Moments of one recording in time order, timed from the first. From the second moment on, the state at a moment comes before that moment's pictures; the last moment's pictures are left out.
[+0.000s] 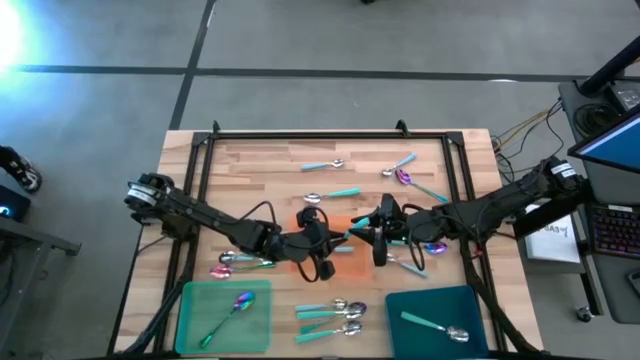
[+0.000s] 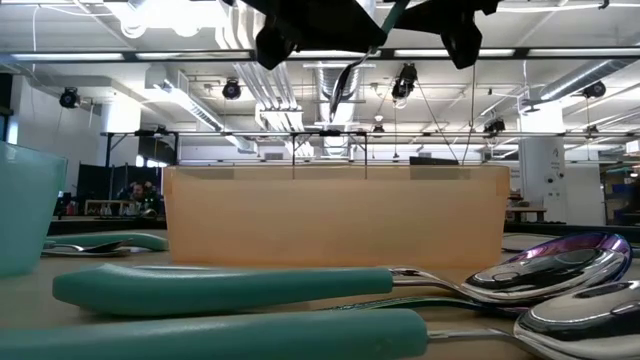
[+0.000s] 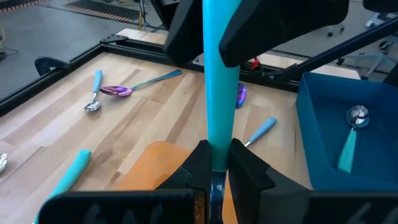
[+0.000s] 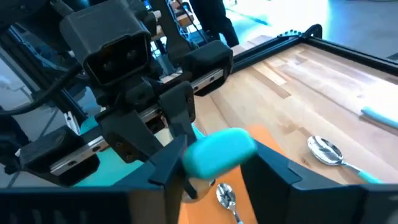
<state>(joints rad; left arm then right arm) -0.33 1.71 1.15 0.14 -0.56 -0.32 0.31 1.23 0.78 0.19 0.44 0.49</state>
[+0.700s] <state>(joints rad) -0.32 1.71 1.15 0.14 -0.56 -0.27 0.30 1.23 0.78 0.19 0.44 0.38</state>
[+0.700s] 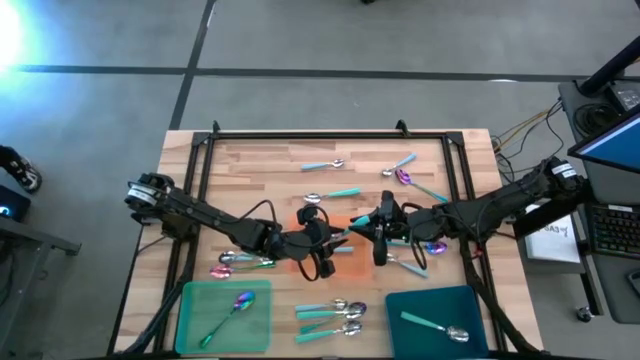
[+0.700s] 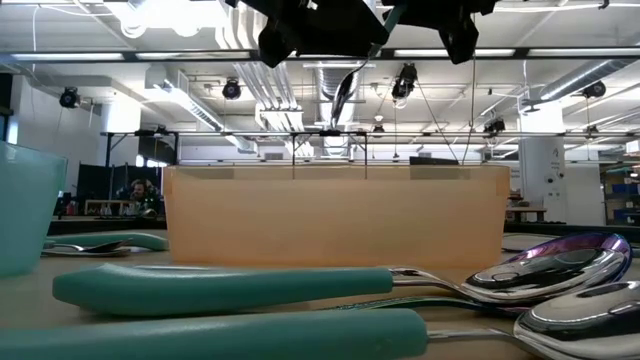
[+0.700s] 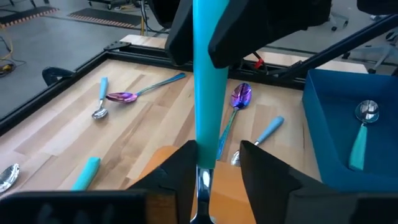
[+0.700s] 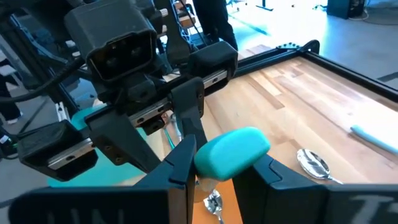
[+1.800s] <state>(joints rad) -0.31 1.71 1.15 -0.03 -0.75 -0.16 0.53 1.09 0.85 -0.10 0.26 0.68</state>
